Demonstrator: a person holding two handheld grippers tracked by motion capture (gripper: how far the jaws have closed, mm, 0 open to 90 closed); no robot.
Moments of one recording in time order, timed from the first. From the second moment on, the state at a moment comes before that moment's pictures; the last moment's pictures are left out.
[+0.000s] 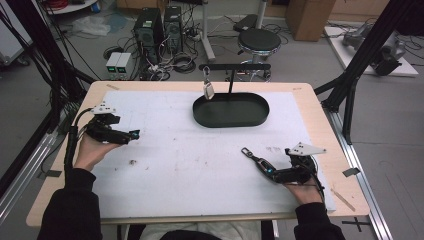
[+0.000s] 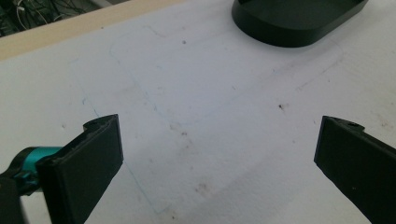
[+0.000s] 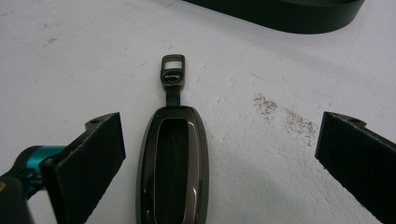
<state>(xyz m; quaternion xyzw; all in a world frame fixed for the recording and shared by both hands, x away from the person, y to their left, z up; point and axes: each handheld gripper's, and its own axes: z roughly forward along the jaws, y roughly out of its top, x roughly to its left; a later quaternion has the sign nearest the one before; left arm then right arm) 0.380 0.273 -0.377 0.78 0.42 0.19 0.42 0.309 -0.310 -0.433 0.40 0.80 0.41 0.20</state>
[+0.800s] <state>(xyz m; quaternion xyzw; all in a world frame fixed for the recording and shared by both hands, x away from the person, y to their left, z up) 0.326 0.286 -0.399 0.78 0.41 0.18 0.43 0.308 -0.309 -0.433 0.39 0.80 0.42 0.20</state>
